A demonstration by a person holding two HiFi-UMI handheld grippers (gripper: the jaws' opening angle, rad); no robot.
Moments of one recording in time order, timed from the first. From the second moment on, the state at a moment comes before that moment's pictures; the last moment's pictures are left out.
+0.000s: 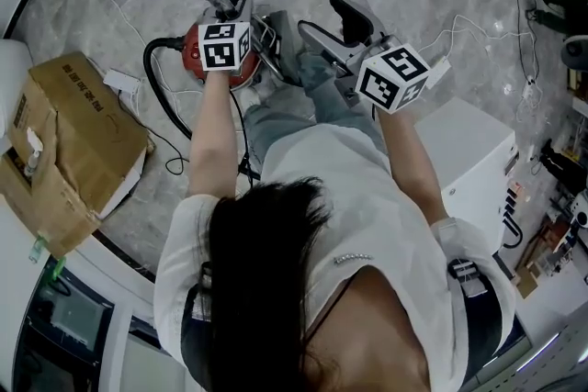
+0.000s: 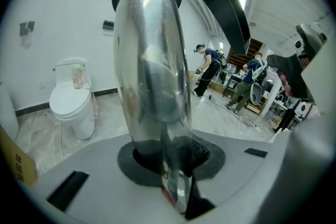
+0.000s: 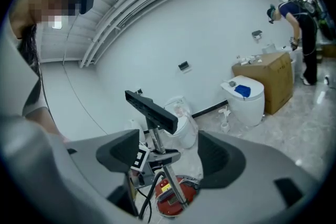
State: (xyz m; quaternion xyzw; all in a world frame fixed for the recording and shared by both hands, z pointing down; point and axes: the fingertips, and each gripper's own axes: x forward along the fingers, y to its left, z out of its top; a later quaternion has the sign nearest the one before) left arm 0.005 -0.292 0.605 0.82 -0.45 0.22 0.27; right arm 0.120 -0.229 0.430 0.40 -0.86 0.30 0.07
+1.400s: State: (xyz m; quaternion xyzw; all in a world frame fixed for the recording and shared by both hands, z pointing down) left arm 0.054 -0.328 0.620 0.85 -0.40 0.22 0.26; right arm 0.143 -0.231 0.469 0.40 -0.84 0.34 0.10
